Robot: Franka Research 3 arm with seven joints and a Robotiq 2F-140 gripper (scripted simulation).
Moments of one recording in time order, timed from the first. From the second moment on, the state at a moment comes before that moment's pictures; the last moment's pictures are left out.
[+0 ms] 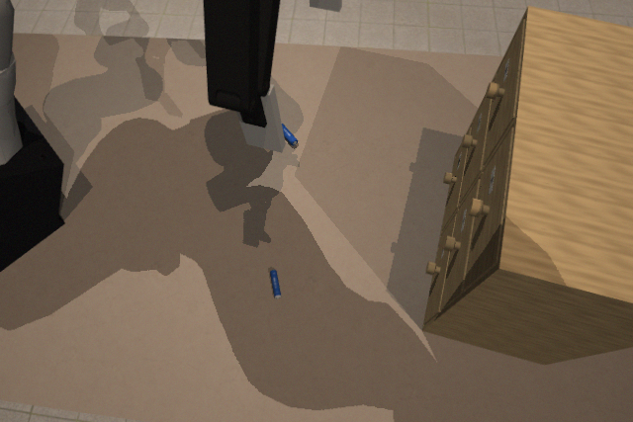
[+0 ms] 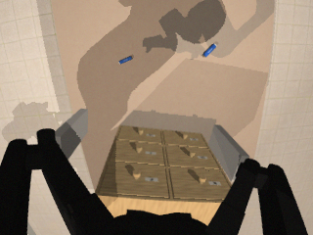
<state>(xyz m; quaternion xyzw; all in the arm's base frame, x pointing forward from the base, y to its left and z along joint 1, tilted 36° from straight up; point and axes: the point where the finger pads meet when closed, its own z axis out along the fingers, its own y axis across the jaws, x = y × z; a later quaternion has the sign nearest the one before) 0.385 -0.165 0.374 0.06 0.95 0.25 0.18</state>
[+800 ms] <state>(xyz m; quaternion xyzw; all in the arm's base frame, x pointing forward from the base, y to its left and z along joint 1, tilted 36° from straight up) 0.330 -0.191 0.398 0.06 0.95 0.25 0.17</state>
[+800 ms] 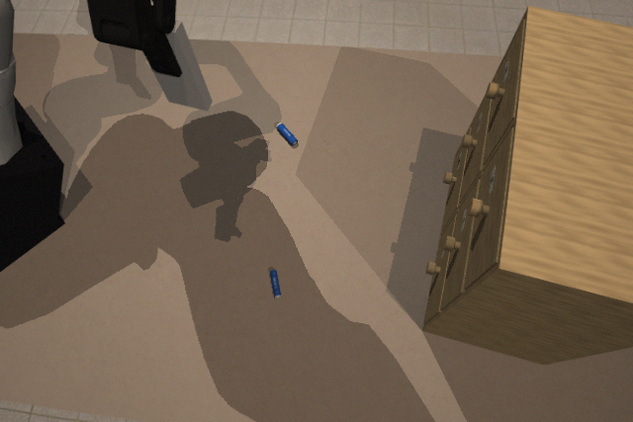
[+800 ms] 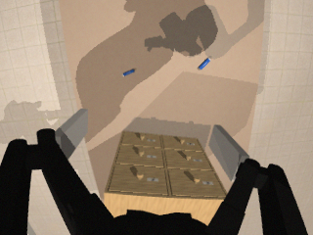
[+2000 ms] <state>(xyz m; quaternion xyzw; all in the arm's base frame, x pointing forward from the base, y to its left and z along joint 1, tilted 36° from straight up) 0.435 -0.149 0.347 0.16 0.84 0.26 0.44</state>
